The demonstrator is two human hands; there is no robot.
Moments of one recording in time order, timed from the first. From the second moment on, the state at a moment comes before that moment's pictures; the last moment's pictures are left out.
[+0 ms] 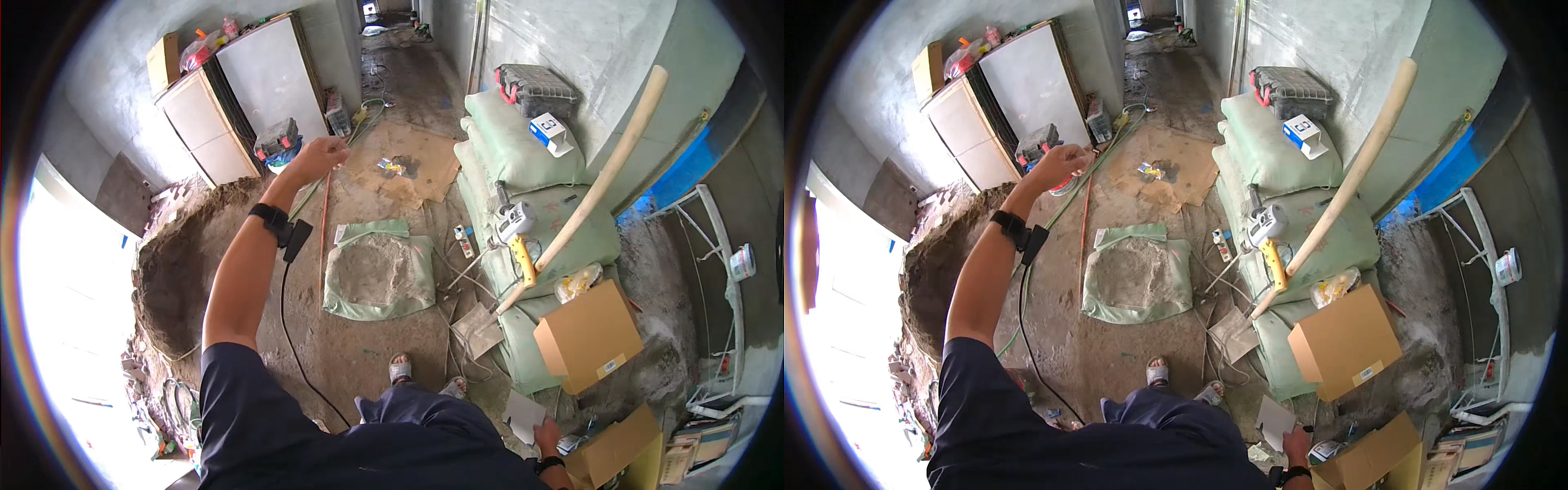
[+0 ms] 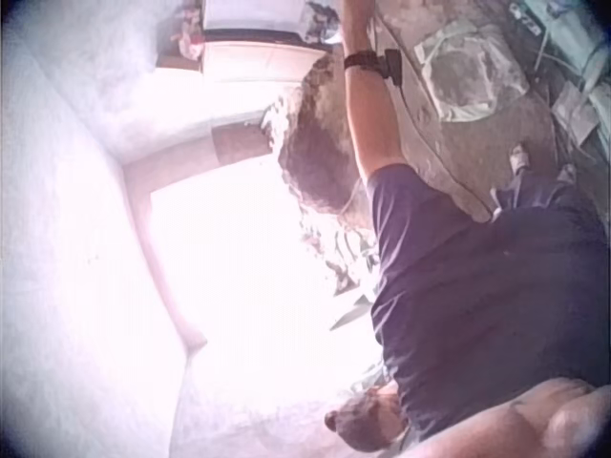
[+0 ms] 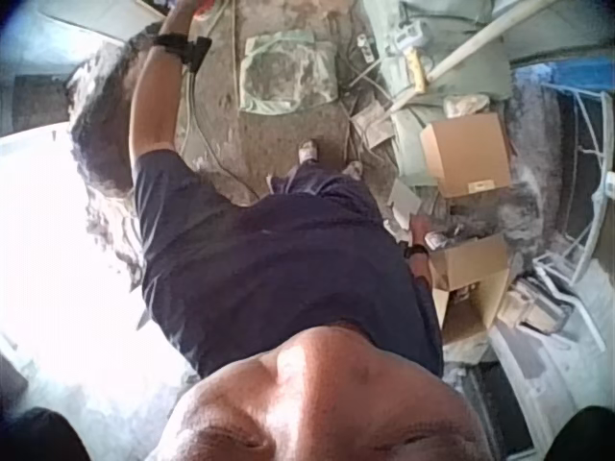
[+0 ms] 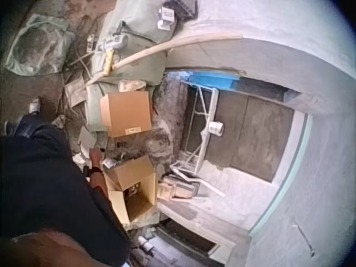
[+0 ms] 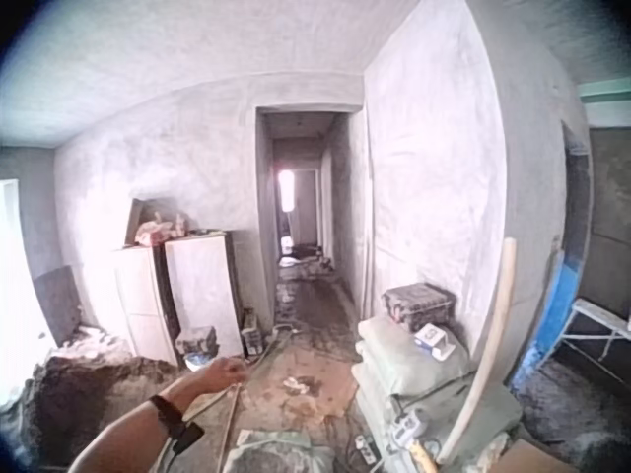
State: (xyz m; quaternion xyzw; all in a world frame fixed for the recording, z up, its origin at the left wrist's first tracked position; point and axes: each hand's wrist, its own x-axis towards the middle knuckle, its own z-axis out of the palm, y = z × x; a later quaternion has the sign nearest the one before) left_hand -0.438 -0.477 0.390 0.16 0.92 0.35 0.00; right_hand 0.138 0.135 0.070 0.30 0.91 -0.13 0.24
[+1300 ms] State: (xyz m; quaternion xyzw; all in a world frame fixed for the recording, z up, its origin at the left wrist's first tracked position) left_hand -0.390 -0.057 0.462 0.47 0.71 0.51 0.13; right_hand 0.005 0.121 0.089 0.17 0.95 -0.22 0.11
